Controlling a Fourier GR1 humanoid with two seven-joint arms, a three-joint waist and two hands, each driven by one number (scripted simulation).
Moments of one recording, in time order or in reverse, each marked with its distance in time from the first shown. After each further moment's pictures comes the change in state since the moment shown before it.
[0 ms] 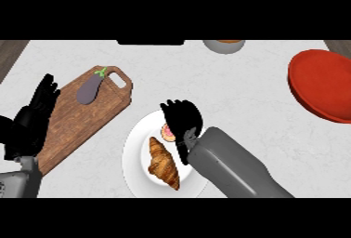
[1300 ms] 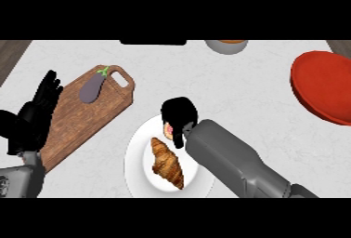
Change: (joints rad) left arm -0.036 -0.034 0.031 0.017 -0.036 -0.034 0.006; right arm -0.144 0.003 0.146 0.325 -0.141 -0.321 -0.183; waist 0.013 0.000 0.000
